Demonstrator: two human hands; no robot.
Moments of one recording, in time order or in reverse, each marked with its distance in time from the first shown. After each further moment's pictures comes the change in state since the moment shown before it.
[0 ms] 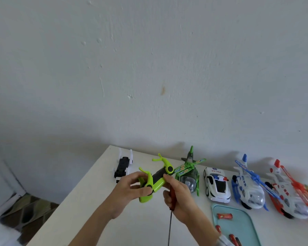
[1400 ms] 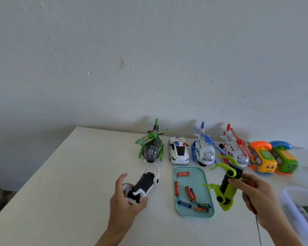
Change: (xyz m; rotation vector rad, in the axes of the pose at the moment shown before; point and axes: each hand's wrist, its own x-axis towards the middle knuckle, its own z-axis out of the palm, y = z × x) left_hand -0.054 -0.112 0.127 0.419 0.457 0.248; right_hand -0.182 -0.064 -0.217 -0.453 0.642 -0.254
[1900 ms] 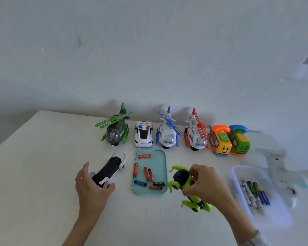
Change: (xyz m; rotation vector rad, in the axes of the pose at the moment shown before) left_hand -0.028 0.003 0.058 0.317 0.180 -0.154; right_hand -0.001 0.004 -0.039 -0.948 -0.252 -0.248
